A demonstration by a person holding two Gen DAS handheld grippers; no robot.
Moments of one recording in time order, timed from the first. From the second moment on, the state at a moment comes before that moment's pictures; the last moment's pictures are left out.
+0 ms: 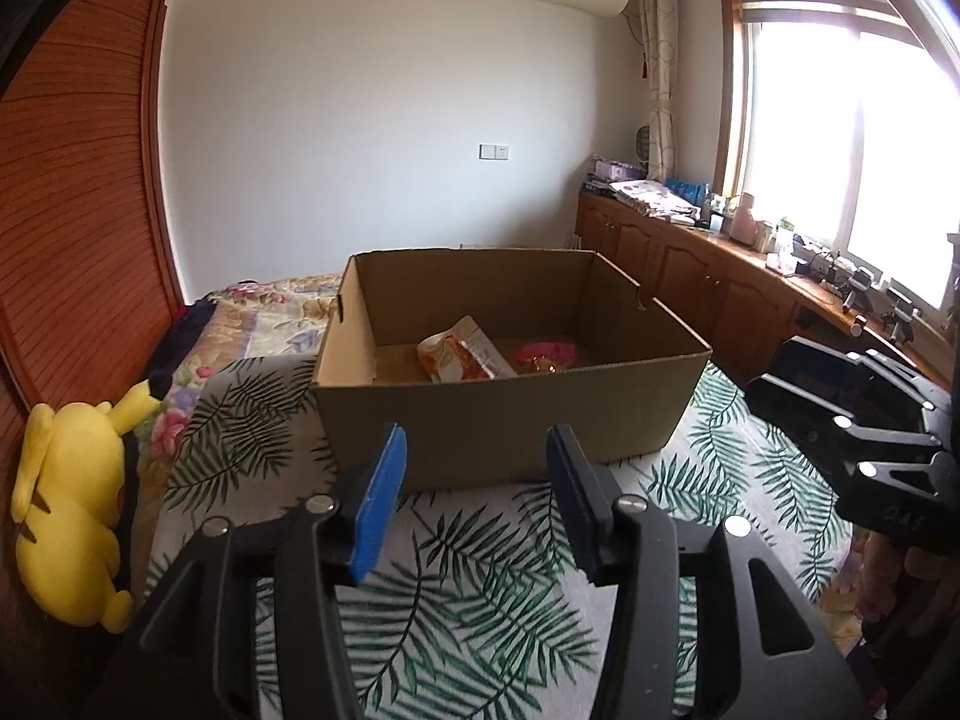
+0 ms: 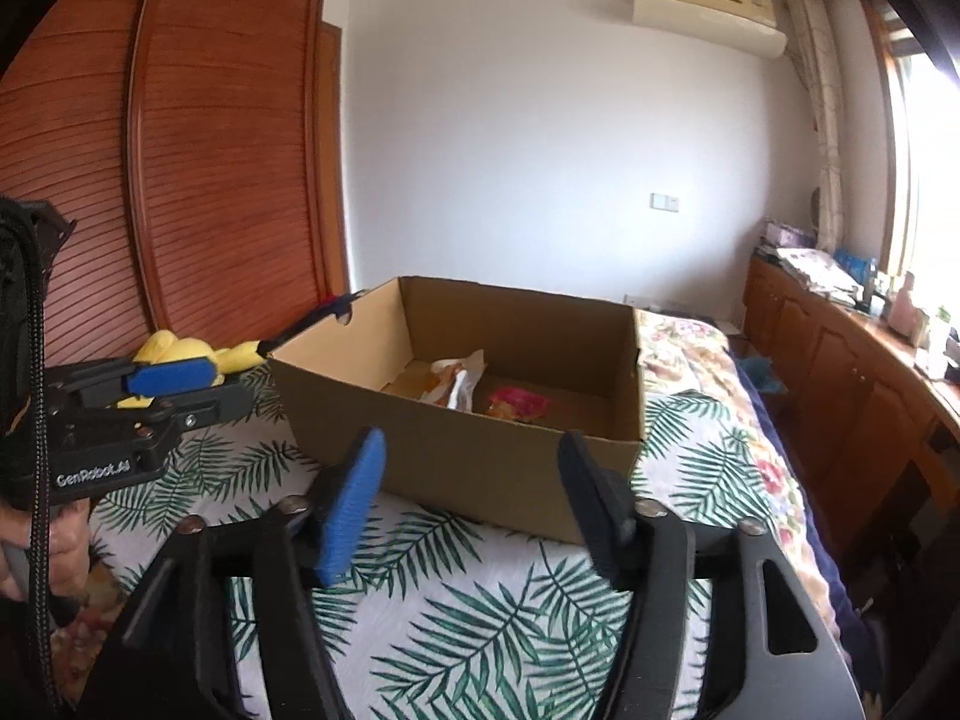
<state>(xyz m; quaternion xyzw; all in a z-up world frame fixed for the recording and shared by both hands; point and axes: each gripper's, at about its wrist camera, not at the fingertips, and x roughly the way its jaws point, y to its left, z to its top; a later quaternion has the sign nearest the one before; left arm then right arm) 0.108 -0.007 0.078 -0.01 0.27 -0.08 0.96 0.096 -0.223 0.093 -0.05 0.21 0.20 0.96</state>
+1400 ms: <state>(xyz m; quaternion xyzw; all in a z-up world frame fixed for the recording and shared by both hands) 0.025 -0.015 0.050 0.00 0.23 0.00 0.97 0.014 -0.255 0.069 -0.01 0.19 0.13 0.97</state>
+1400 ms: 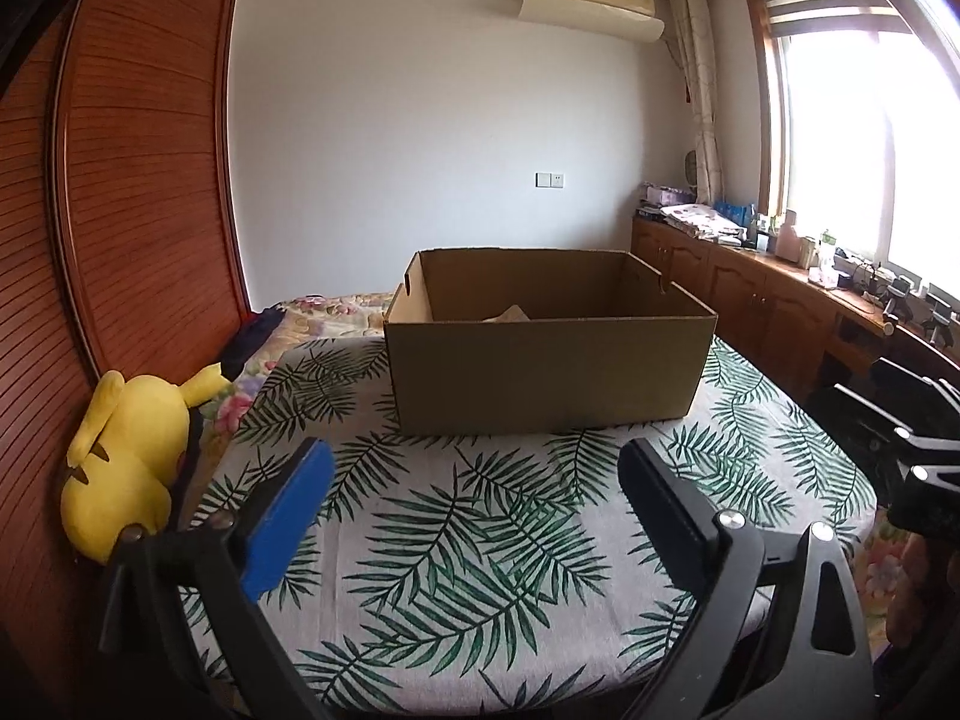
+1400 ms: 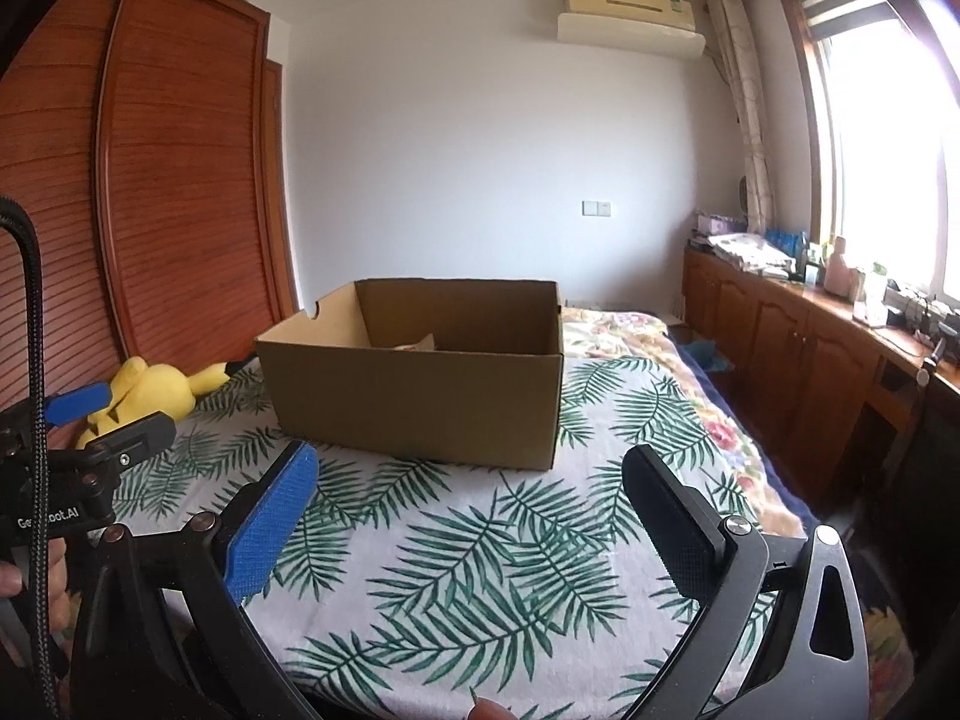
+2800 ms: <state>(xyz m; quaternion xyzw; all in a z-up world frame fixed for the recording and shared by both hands) 0.023 -0.016 0.049 0.00 0.23 -0.01 0.97 0.015 -0.258 0.061 -0.01 0.19 0.12 0.97</state>
